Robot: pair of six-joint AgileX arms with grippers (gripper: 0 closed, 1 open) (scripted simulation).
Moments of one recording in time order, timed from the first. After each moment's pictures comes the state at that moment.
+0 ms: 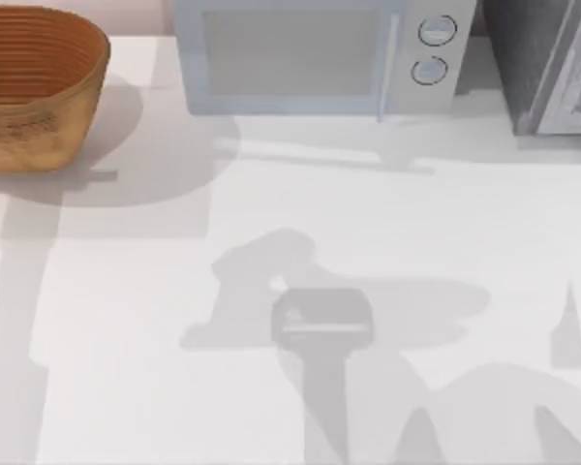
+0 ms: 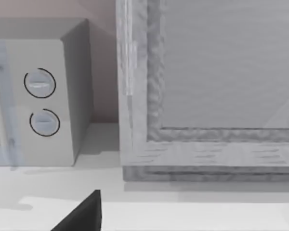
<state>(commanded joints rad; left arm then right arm) 0.06 1.30 1.22 -0.55 0.07 0.04 0.00 0.00 0.00 0.00 0.00 0.00</state>
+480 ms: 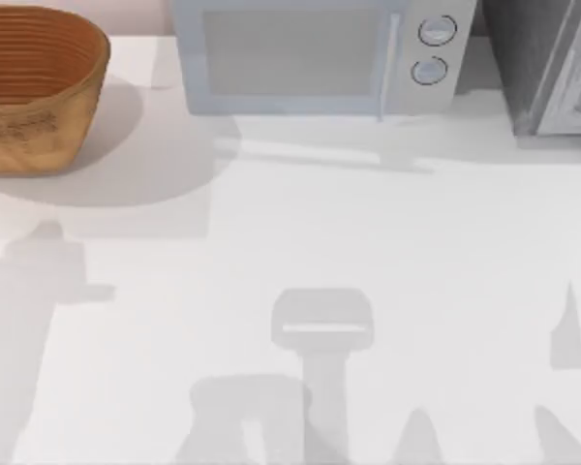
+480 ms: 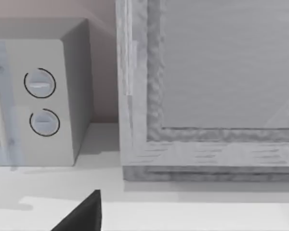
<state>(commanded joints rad) 0.01 0.58 0.56 -0.31 0.05 0.06 0.00 0.00 0.00 0.00 0.00 0.00</state>
